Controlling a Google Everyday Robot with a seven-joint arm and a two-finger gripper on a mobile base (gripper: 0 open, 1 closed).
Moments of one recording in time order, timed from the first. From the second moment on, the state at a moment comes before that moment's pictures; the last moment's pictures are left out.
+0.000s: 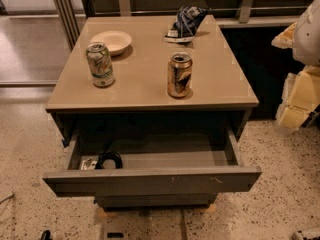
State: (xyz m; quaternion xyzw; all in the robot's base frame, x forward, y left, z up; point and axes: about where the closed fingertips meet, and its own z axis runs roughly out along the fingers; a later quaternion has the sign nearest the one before) arm 0.438 -0.217 0.977 -0.60 0.78 -0.03 0.16
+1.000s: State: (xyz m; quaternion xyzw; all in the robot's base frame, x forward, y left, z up) arm 0.438 -0.217 0.977 -0.60 0.78 -0.03 0.16
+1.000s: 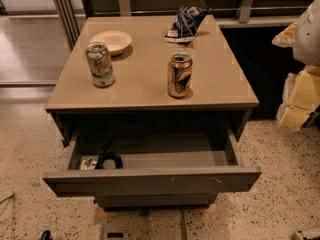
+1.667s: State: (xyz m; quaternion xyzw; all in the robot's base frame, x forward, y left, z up) arm 0.438 -0.217 0.977 -0.60 0.78 -0.03 0.16
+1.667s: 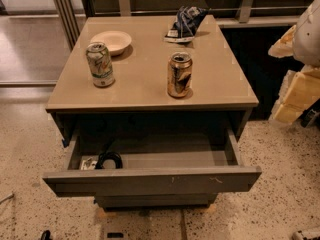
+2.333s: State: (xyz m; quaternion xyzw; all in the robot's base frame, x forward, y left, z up) arm 0.408 -0.213 0.936 -0.58 0.80 -0.01 0.18
